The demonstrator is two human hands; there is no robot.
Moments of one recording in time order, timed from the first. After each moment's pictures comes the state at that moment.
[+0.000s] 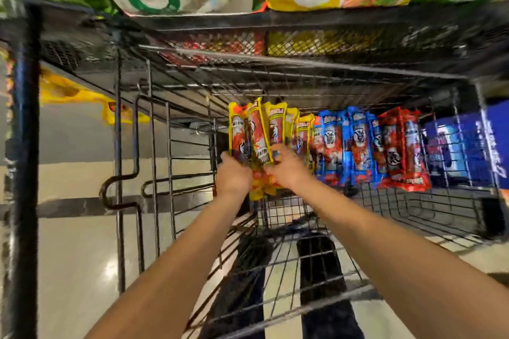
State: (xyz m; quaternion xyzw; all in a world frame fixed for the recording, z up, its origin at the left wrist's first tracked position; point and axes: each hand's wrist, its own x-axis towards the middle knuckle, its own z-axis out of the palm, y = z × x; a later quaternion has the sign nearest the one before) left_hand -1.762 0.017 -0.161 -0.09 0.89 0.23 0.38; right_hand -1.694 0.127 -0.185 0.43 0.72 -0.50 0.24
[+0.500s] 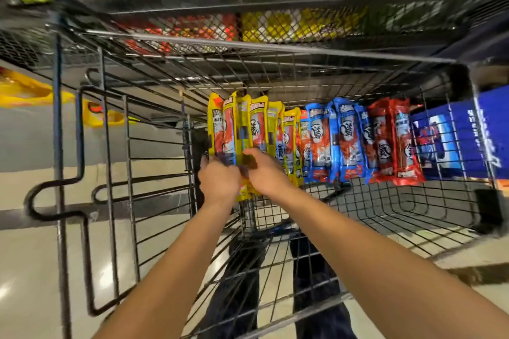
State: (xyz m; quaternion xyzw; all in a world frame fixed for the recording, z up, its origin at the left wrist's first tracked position) left_hand -1.745 0.022 -0.203 -0.11 0.90 0.26 0.33; right_hand -1.685 0.113 -0.216 0.37 0.74 -0.51 0.22
